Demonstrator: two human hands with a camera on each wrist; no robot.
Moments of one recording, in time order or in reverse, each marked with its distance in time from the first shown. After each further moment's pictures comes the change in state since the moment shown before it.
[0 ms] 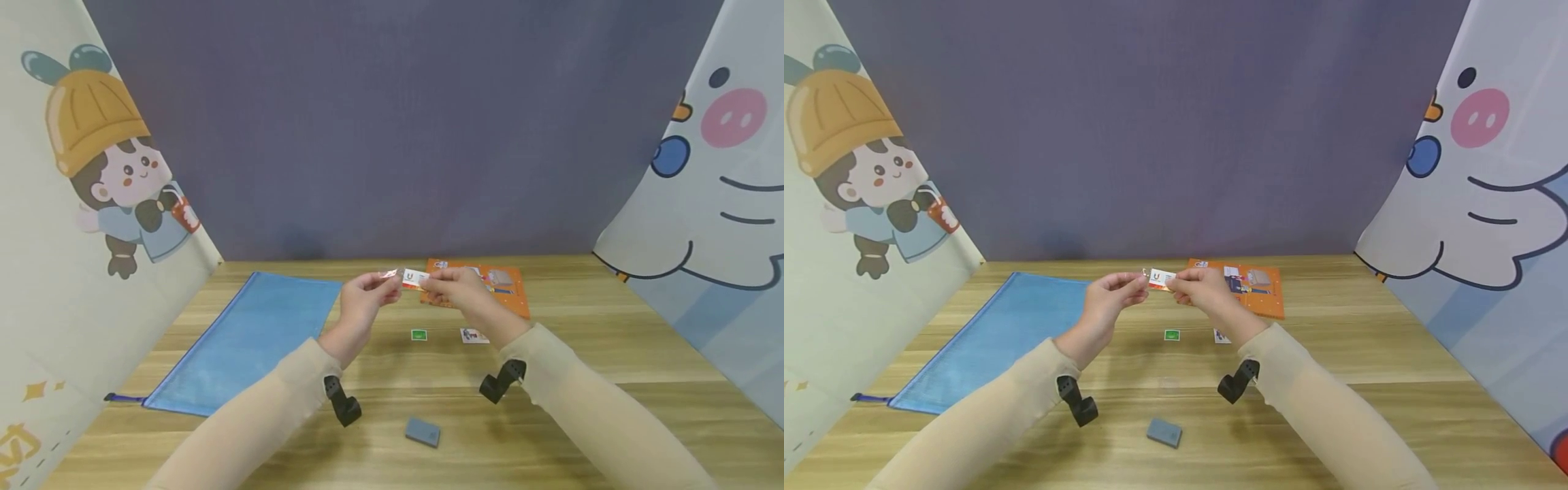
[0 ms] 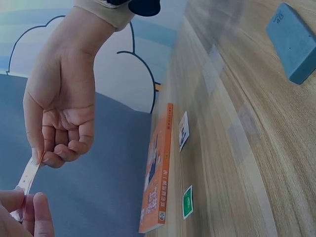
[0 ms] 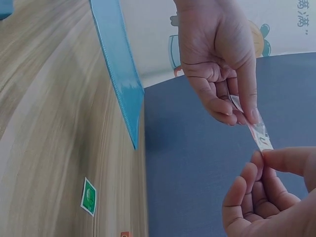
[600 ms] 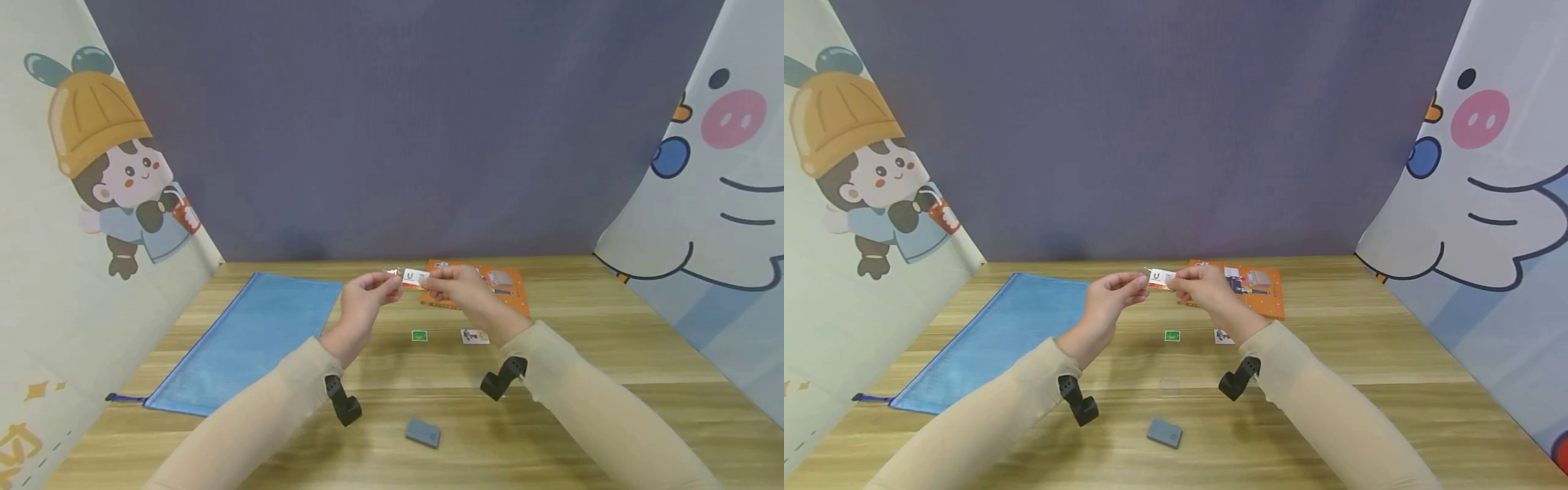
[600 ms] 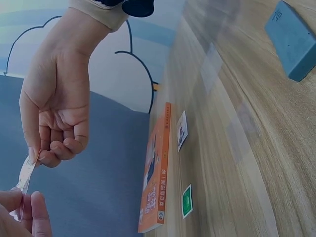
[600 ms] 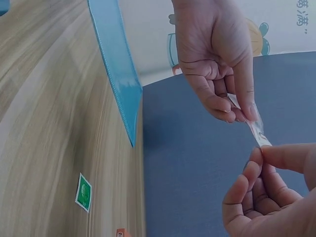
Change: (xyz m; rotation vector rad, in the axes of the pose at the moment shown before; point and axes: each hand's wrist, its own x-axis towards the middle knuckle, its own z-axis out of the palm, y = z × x) left_hand 0.000 0.000 0.001 0.036 -0.008 0.011; right_hand 0.000 -0.003 -0.004 -0.036 -0.028 -0.013
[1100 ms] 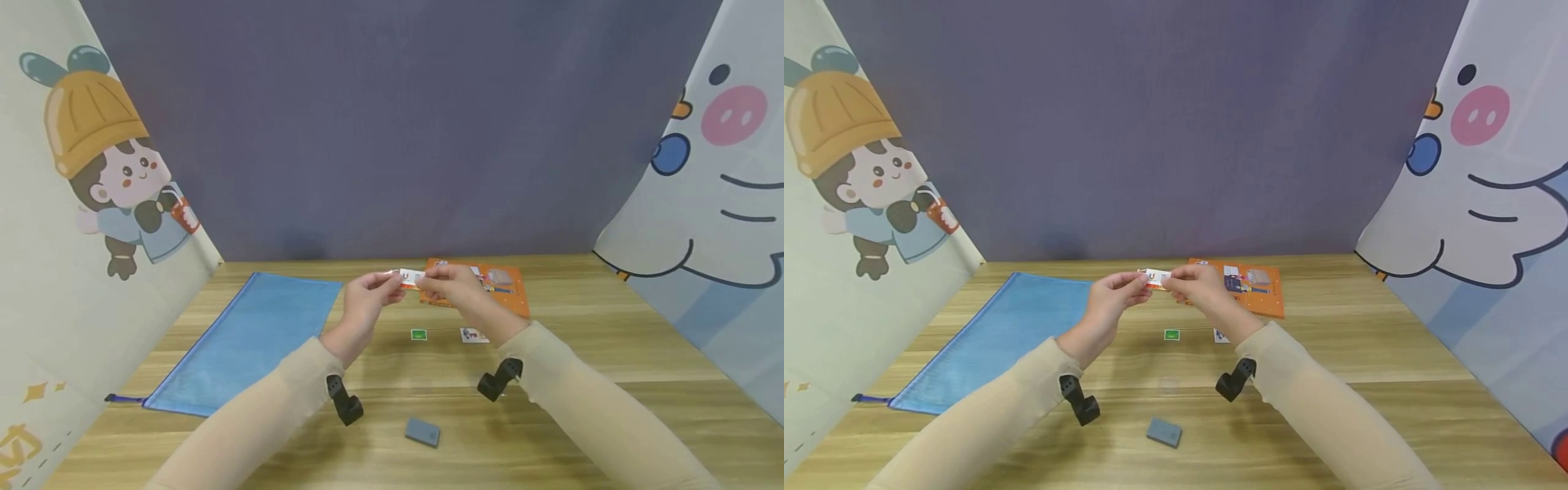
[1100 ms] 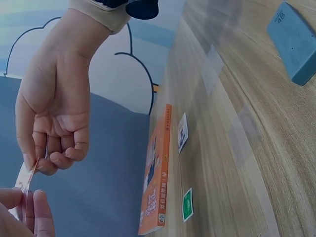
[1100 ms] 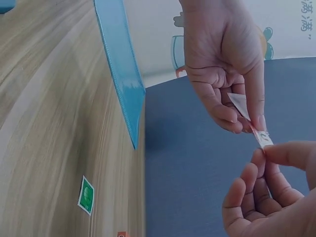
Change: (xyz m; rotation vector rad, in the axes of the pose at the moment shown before) left_hand 0.001 -0.001 0.003 -0.041 -0.035 -0.012; right_hand -0.001 0.002 0.005 0.050 -0.018 -0.072
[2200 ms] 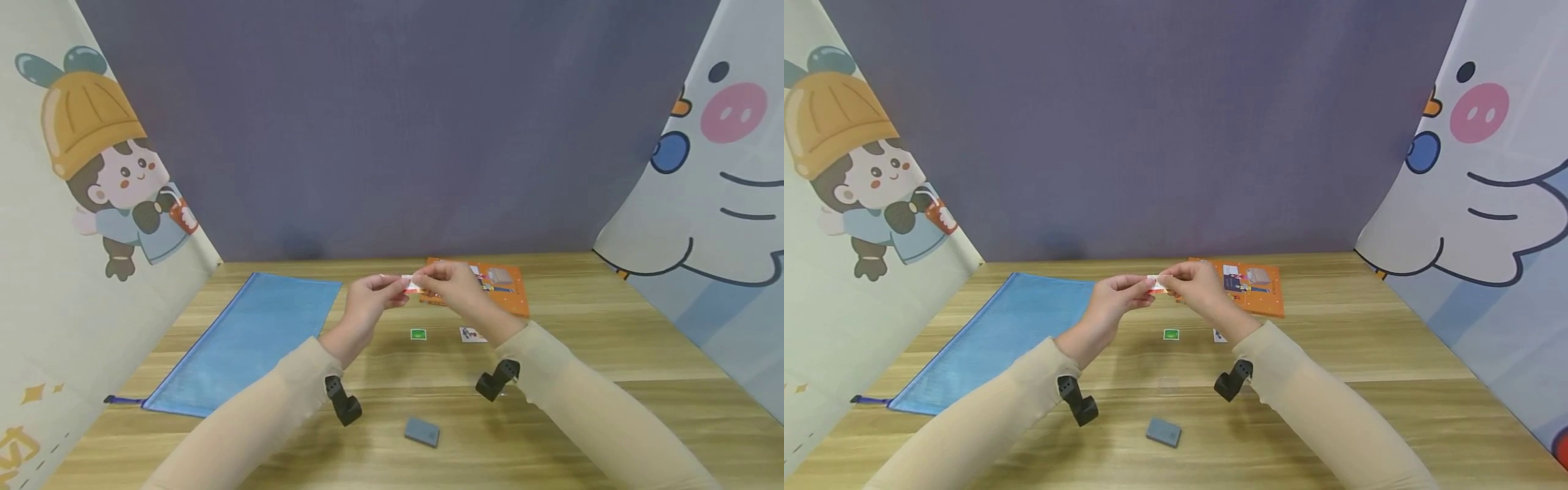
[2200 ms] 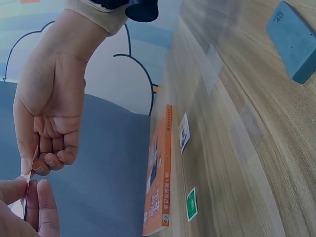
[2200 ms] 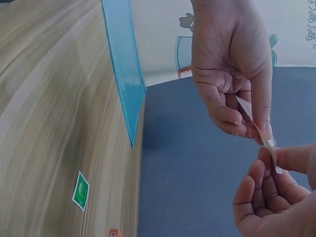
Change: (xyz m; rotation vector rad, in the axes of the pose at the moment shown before) left_hand -0.003 0.002 0.001 0.097 -0.083 -0.026; right_hand -0.002 -0.005 0.005 -0.123 0.059 -0.017
